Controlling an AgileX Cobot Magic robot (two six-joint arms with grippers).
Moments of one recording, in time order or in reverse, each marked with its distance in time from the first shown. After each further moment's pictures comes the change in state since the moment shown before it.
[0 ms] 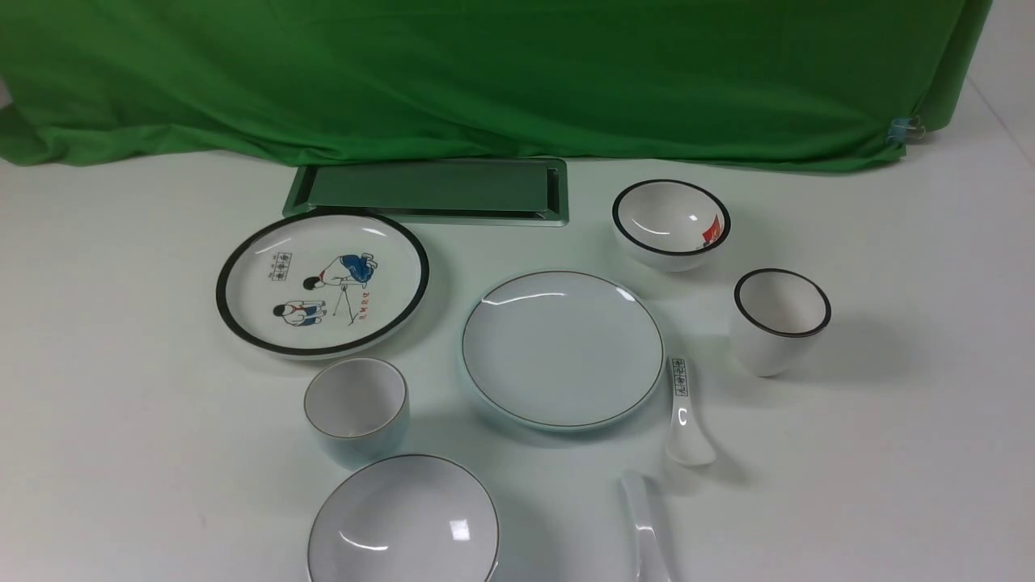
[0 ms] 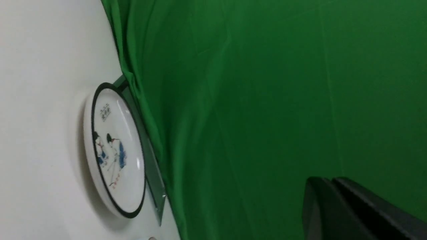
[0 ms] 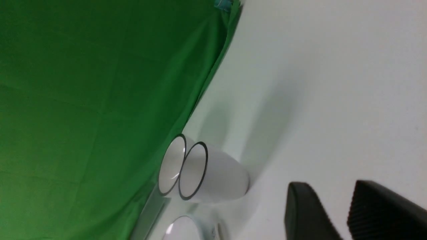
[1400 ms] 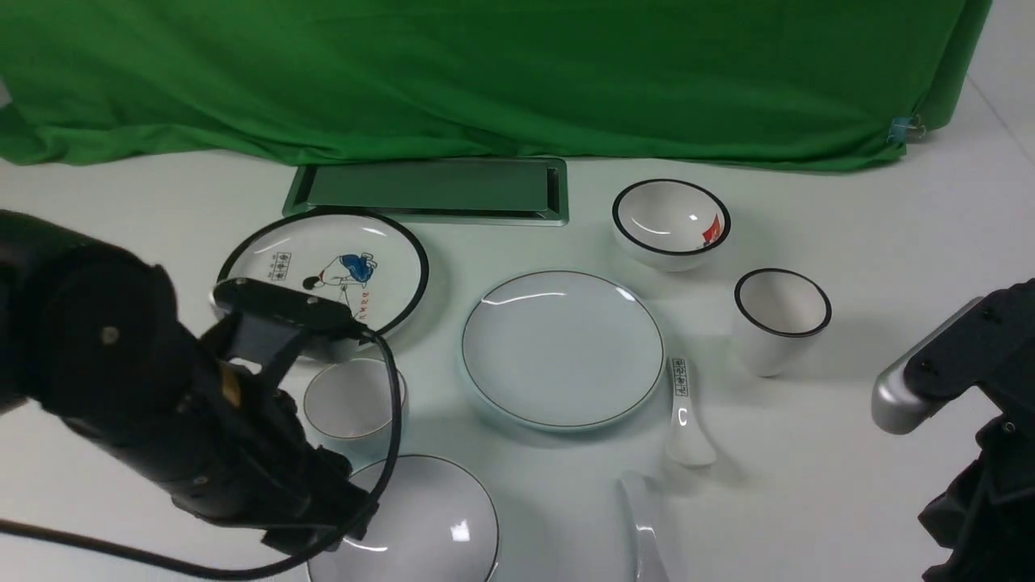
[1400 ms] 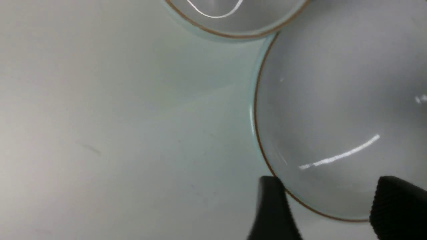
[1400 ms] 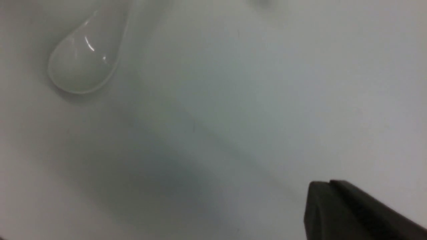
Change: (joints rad) right arm 0.515 1.072 -0.789 0.005 0.677 -1.292; left arm -0.462 1.355 -0.867 0.629 0.930 0.564
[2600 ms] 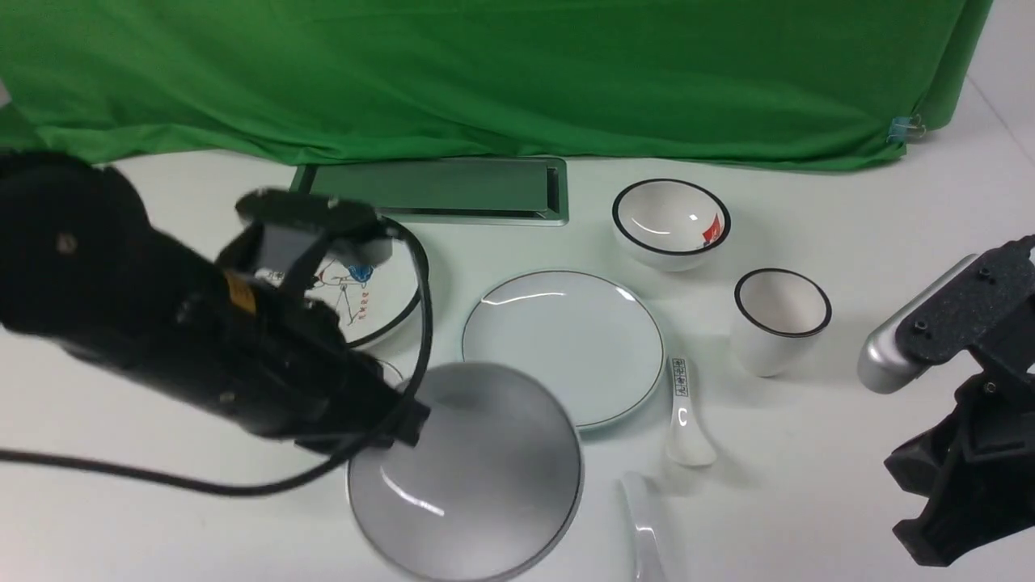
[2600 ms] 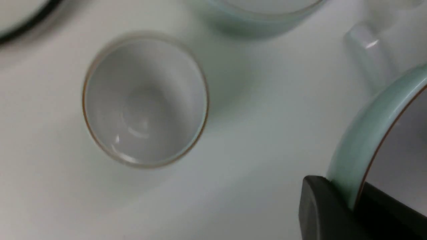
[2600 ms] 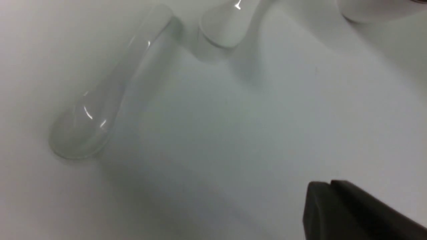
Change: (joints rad) right arm 0.003 0.000 0.000 -0.001 -0.146 -0.014; left arm -0.001 -0.036 -0.202 -0.169 0.004 0.158
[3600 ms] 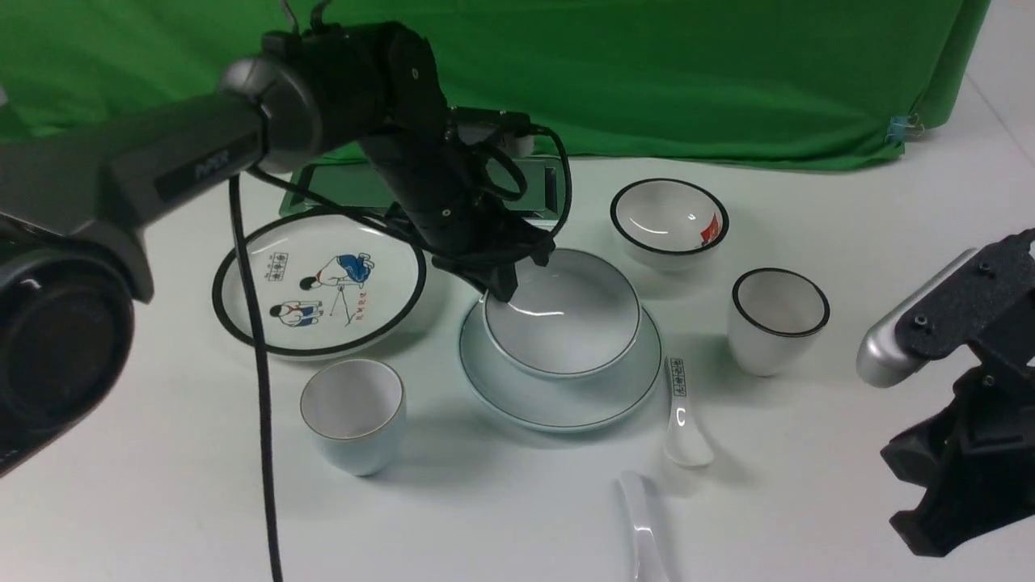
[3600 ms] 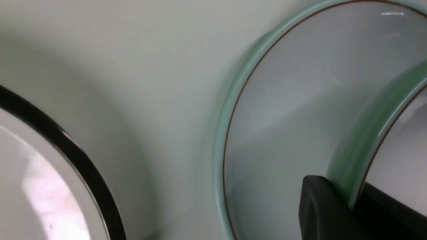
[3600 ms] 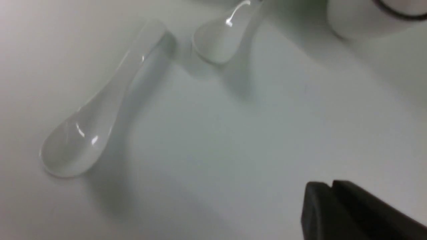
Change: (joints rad) right arm 0.000 0.000 0.000 -0.010 -0.056 -0.004; left arm 0.095 0.871 -0.805 -0.045 0.108 0.108
